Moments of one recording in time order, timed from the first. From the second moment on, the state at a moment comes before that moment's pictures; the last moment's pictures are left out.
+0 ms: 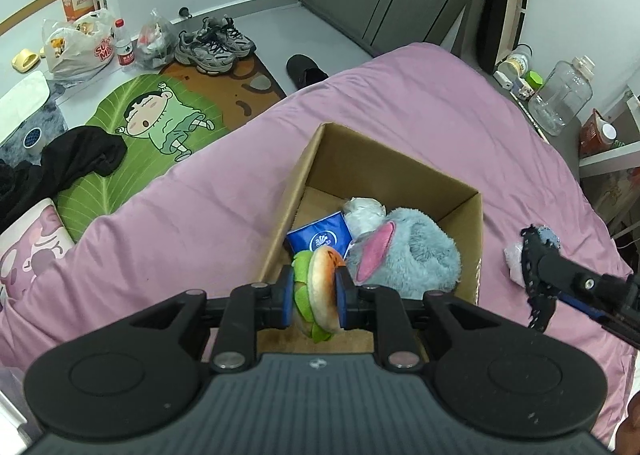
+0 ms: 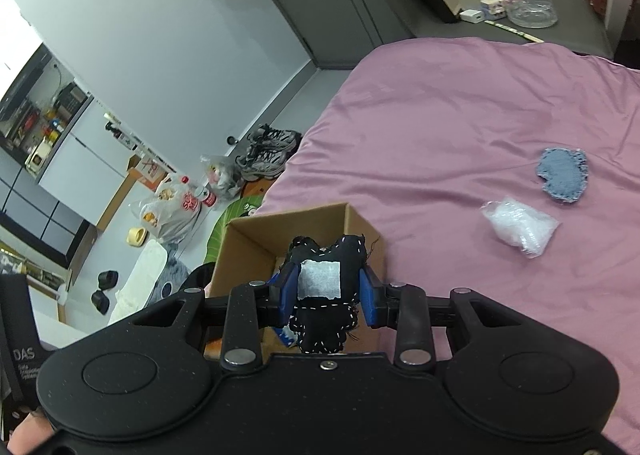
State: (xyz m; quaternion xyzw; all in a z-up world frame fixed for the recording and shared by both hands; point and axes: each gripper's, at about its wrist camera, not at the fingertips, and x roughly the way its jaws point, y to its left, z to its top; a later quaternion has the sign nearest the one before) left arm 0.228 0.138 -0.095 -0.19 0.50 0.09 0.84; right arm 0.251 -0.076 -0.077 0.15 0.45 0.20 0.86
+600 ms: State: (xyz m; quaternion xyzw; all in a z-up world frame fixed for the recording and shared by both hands) left arm 0.233 0.150 -0.081 -0.19 0.50 0.10 0.84; right arm 0.240 -0.031 -0.083 0.14 0.48 0.25 0.83
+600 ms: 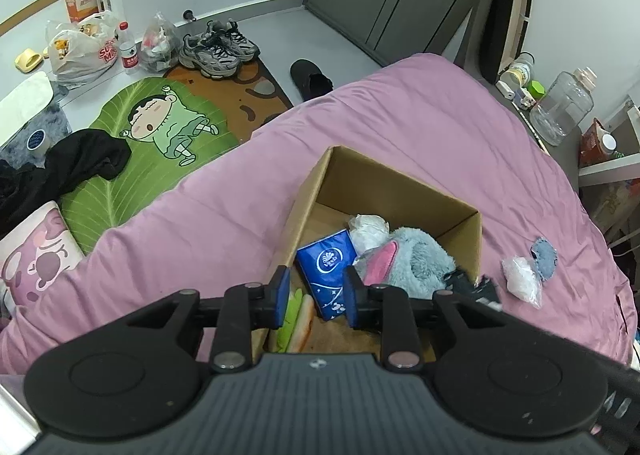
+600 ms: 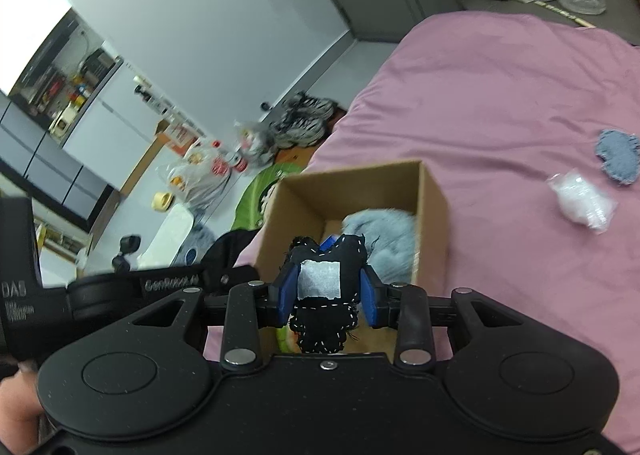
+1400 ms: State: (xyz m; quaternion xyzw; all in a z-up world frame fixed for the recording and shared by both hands) left arm 0.253 0.118 -0.054 -0.18 0.50 0.08 0.85; right arm 0.255 -0.098 -0.055 0.15 0.45 0.19 0.86
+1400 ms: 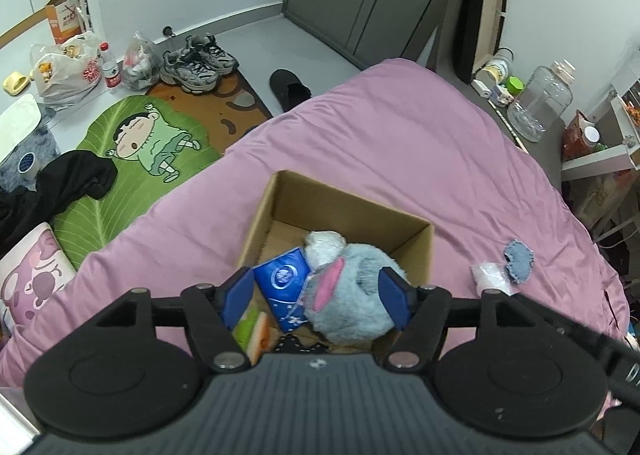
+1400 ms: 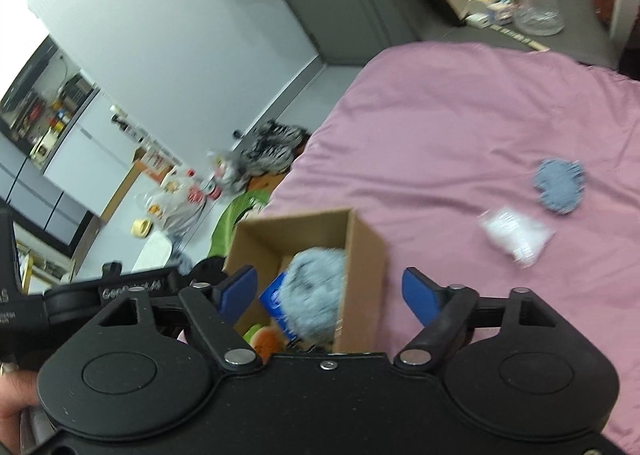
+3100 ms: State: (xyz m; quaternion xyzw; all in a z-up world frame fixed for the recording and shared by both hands) left arm 0.343 -0.056 -0.114 -0.20 0.52 0.03 0.83; right arm 0.329 -0.276 -0.118 0.26 0.45 0.06 0.85
